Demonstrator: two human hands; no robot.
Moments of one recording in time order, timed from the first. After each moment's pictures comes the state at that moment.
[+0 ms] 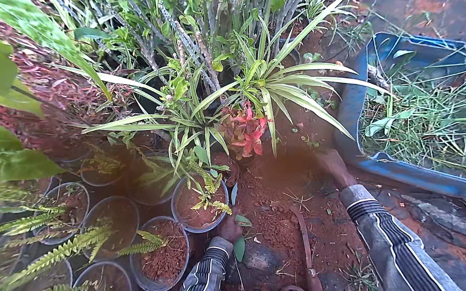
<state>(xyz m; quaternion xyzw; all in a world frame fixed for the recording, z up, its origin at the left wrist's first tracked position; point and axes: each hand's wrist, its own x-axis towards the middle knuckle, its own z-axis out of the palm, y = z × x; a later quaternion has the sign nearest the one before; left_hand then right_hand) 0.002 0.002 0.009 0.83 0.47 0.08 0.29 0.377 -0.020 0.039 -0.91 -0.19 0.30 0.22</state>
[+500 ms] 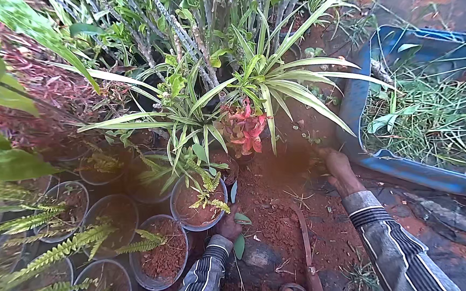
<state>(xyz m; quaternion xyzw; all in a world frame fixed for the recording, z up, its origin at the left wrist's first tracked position) 0.001 0.000 0.003 0.83 0.46 0.14 0.27 0.366 -0.031 0.035 -0.78 -0.01 0.37 0.51</state>
